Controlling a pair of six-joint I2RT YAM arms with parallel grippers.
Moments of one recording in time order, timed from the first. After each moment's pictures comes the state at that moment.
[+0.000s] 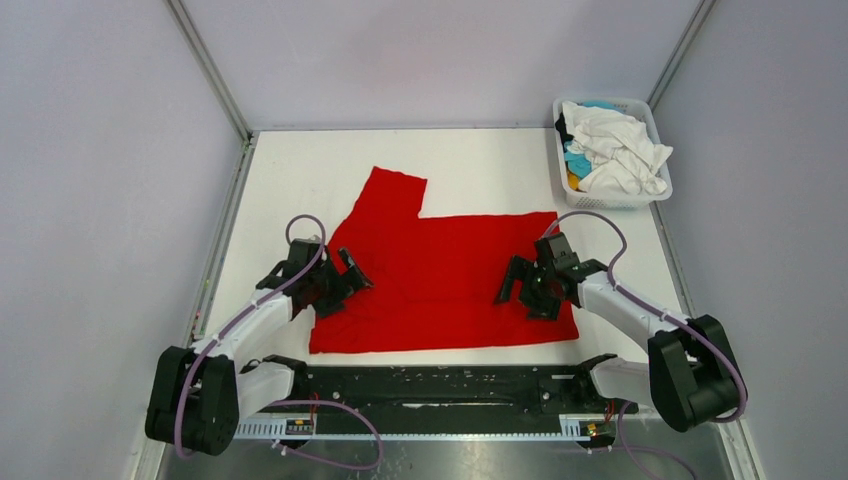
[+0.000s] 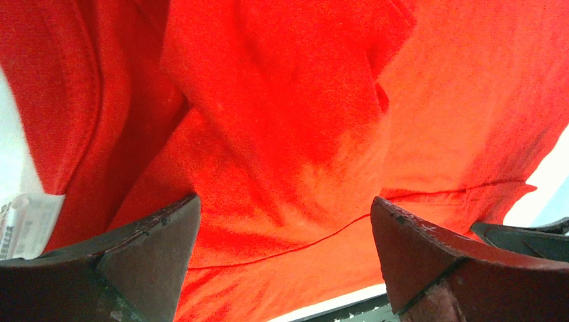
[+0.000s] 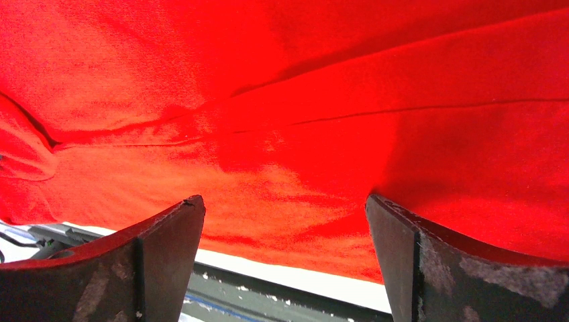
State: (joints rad) left arm -0.21 1.07 0.46 -0.39 0.20 -0.81; right arm 0.38 1.21 0.55 -0.53 -0.21 0.72
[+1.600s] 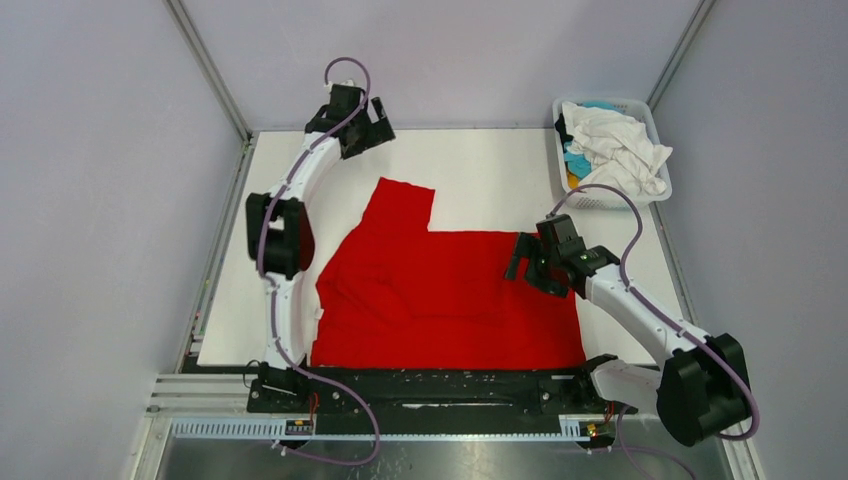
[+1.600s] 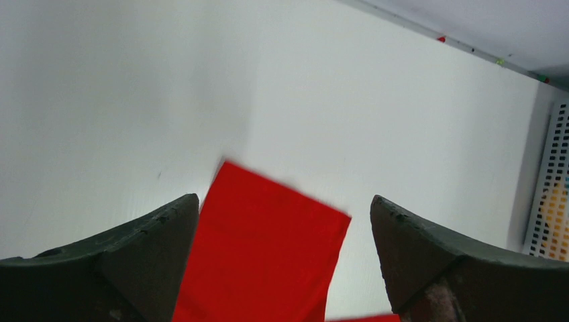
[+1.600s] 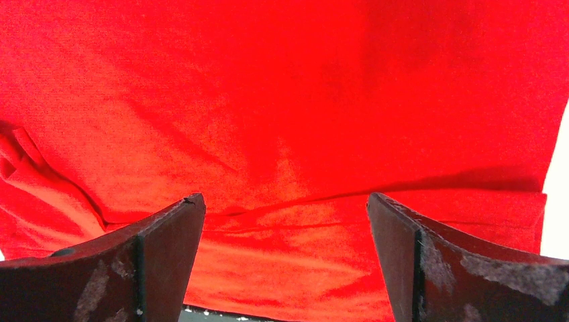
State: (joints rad) left arm -0.21 2.27 2.13 -0.55 0.02 -0.54; right arm 0.38 1.17 0.72 -0.59 0.01 0.67
